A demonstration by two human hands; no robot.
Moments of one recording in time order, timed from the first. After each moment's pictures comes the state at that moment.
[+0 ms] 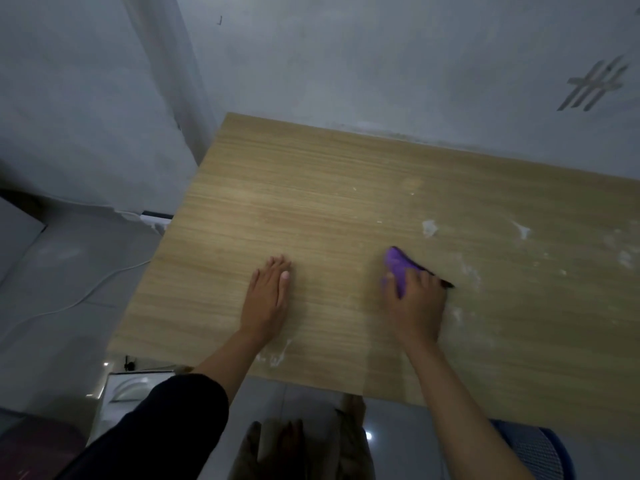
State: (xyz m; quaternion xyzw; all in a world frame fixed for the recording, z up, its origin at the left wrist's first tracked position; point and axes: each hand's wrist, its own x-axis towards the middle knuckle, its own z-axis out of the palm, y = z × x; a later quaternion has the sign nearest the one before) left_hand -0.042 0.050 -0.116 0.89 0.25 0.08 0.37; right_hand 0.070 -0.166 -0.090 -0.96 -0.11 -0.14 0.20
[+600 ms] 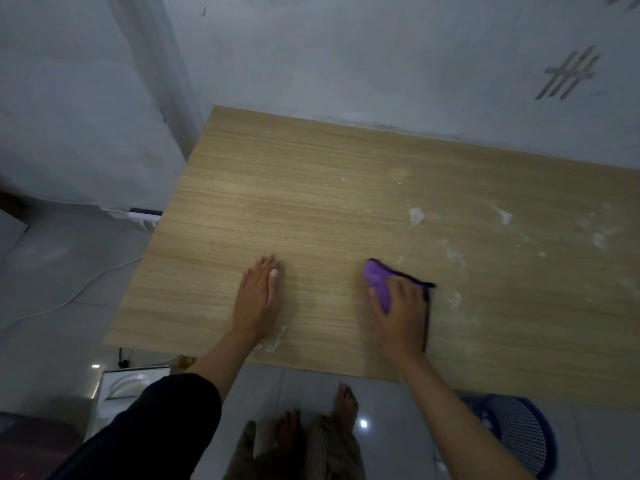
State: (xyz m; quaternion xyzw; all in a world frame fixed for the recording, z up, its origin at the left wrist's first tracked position) left_hand -0.060 0.042 -0.112 0.87 0.25 0.09 0.41; right_hand 0.027 -0.183 -0.096 -0.96 -0.16 -0.07 0.24
